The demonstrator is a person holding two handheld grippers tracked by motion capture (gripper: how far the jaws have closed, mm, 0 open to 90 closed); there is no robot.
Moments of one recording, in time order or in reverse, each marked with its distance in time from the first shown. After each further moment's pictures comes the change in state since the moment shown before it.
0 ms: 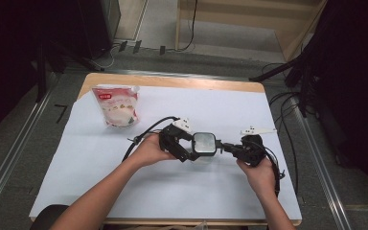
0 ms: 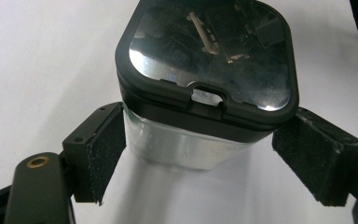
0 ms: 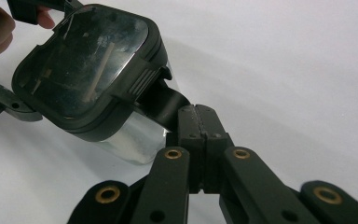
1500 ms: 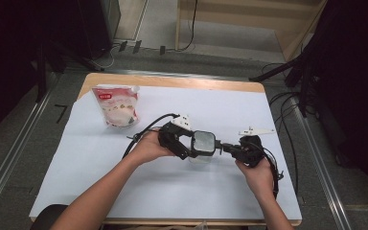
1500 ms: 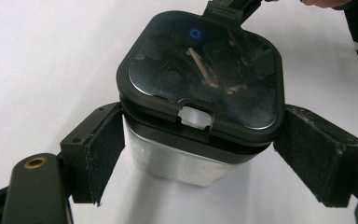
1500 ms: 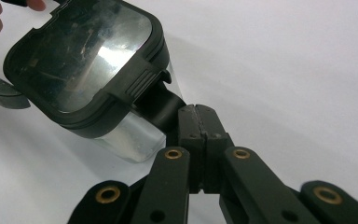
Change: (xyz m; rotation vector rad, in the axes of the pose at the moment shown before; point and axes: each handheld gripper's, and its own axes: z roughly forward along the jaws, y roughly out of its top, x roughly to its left) left arm 0.001 0.006 -0.009 -0.039 0.010 0.035; right arm 0.005 0.000 0.001 -0.001 -0.020 -0.011
